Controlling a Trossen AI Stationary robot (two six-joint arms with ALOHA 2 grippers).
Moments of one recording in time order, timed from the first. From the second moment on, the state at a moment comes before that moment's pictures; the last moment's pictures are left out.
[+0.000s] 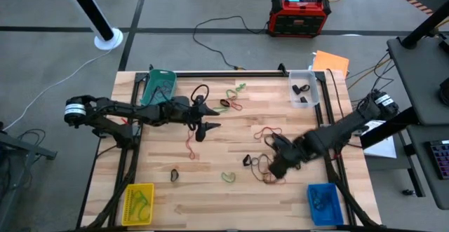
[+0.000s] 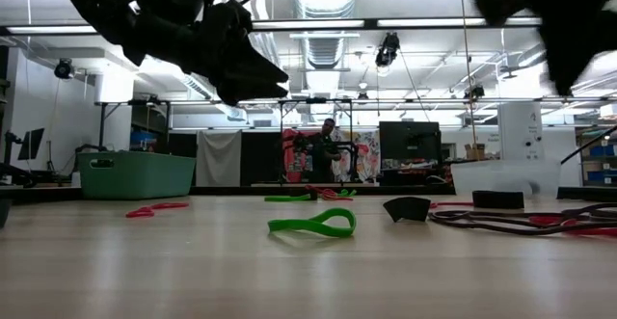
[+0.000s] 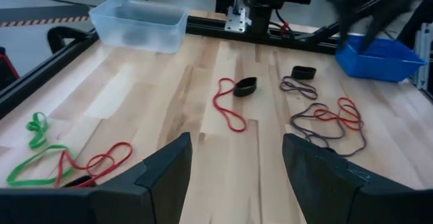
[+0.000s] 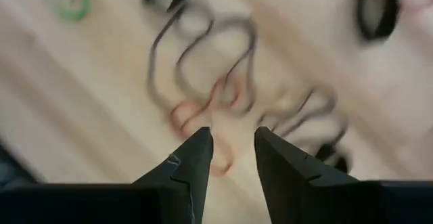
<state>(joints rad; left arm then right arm) 0.18 1.37 0.60 0.44 0.12 -0.08 0.42 1.42 1.07 -0.97 0.06 1.23</state>
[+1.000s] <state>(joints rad) -0.04 1.07 0.60 0.02 0.08 -0.23 -0.05 1.67 0.99 -1.03 0.05 0.59</state>
